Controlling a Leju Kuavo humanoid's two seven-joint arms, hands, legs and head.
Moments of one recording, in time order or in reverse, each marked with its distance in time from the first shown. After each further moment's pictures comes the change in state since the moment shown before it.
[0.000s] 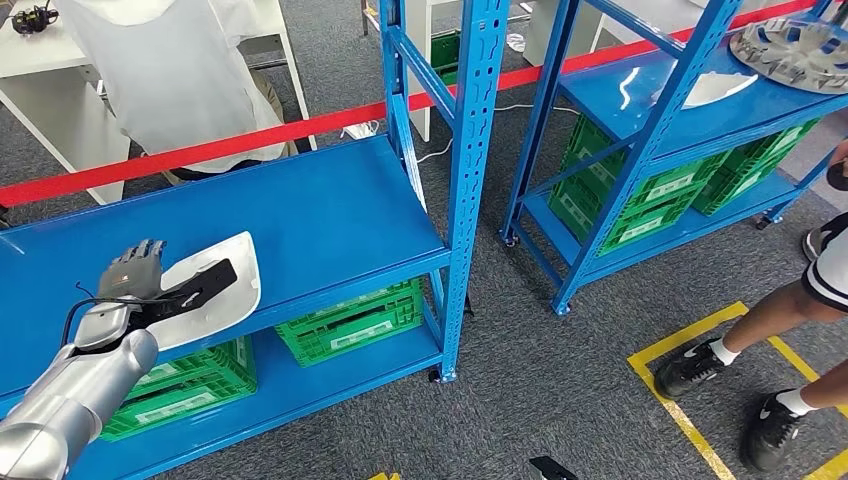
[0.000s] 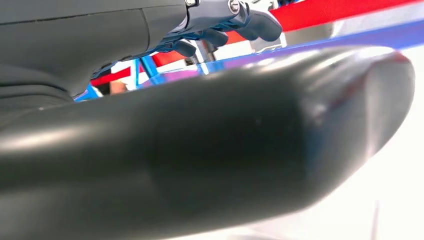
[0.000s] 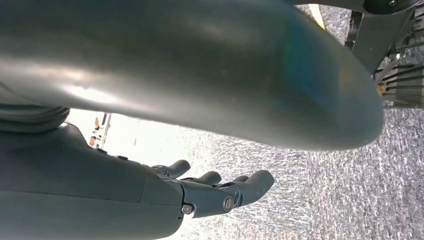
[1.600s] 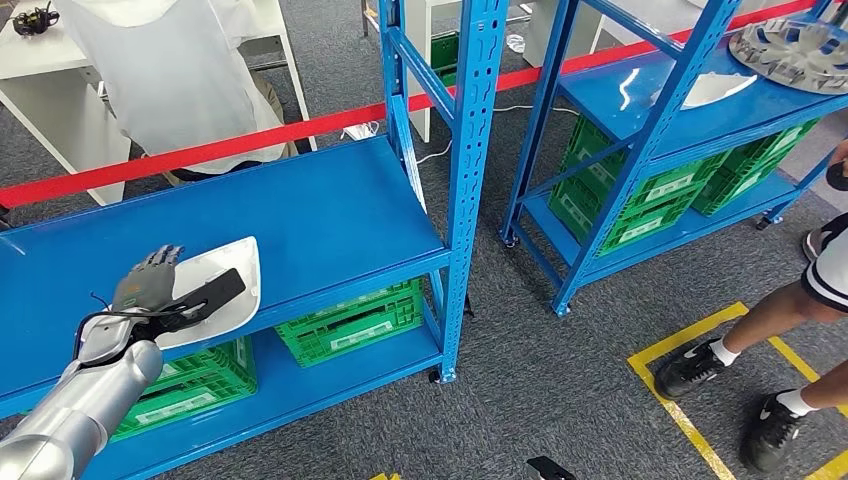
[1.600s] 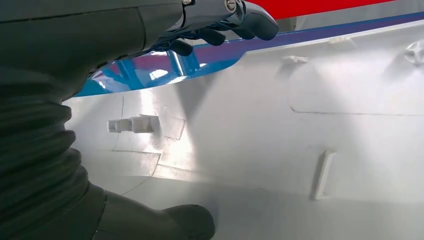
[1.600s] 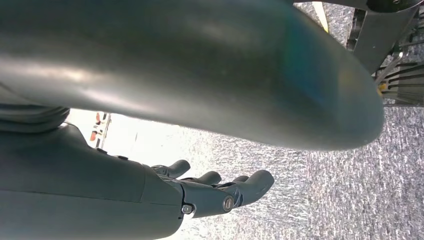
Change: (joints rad) left arm 0.043 -0.007 0.038 -0.006 0.064 0.040 -0.161; right arm -0.002 0.003 0.000 0.000 0.024 0.000 0.000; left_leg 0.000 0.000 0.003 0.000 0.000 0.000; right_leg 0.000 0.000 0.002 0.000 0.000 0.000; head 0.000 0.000
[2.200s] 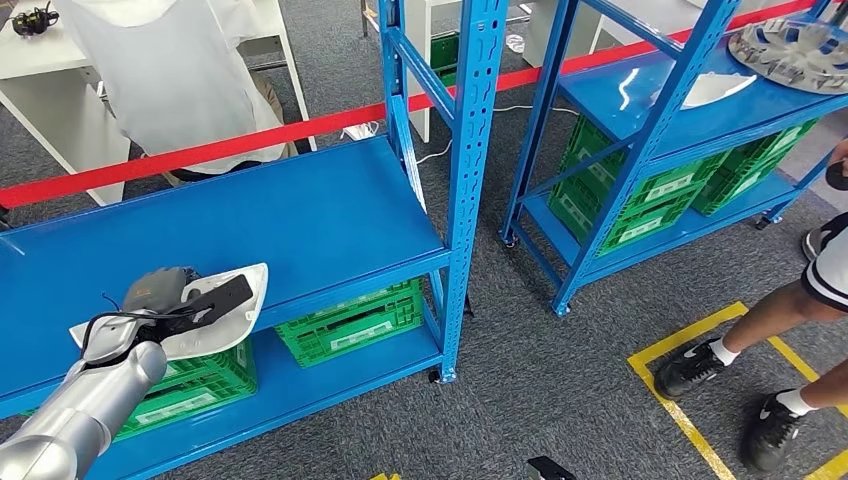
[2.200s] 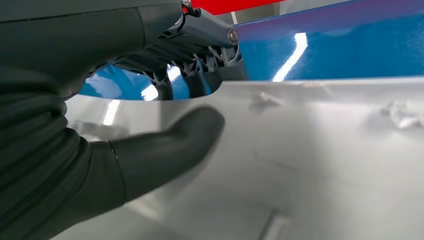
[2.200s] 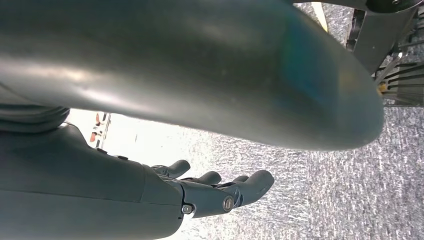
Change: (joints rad) left arm 0.004 -0.007 0.000 -0.002 -0.006 -0.046 -0.036; right arm 0.000 0.000 -0.003 0.000 -0.001 0.000 0.000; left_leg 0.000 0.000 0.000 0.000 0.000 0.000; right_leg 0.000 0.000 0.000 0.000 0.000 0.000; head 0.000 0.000
